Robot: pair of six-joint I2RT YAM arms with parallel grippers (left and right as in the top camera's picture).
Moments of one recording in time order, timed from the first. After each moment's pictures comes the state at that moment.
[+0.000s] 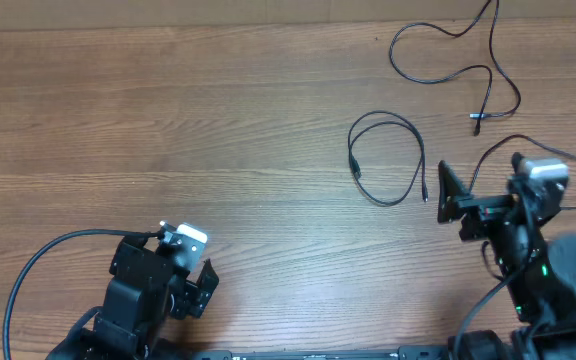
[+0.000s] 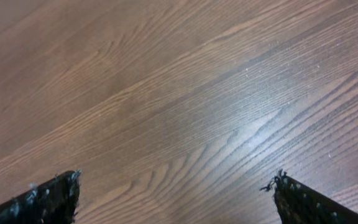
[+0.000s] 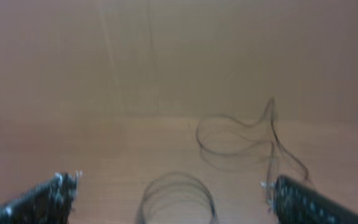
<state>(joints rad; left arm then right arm) -0.43 0.52 0.82 -1.10 -0.24 0.17 0.13 0.49 0.74 -0.33 -0.04 0.08</state>
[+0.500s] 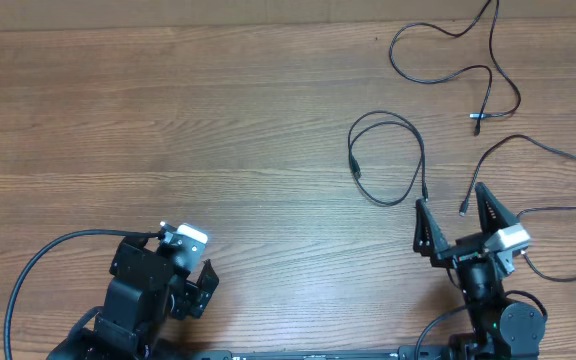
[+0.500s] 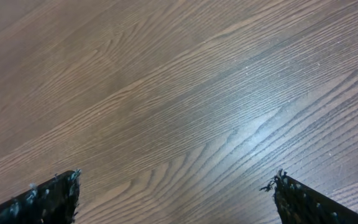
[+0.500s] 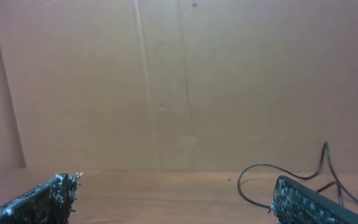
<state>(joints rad) -0.43 0.52 0.81 -1.10 -0.24 0.17 0.07 0.03 0.02 0.28 -0.18 0.20</state>
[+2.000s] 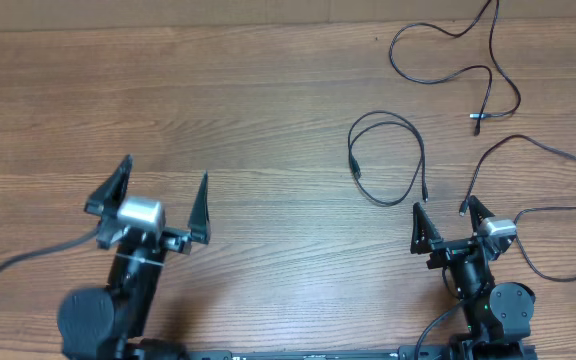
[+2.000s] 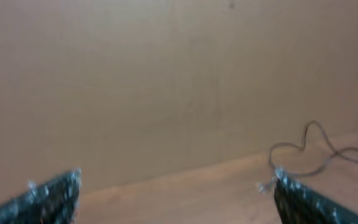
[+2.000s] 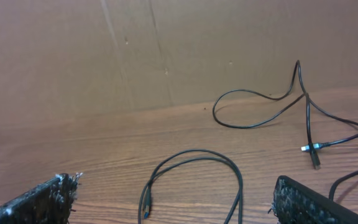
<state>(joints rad) -0.16 0.38 0.55 -0.01 0.10 0.06 0.06 0.01 0.02 -0.02 -0.12 0.20</state>
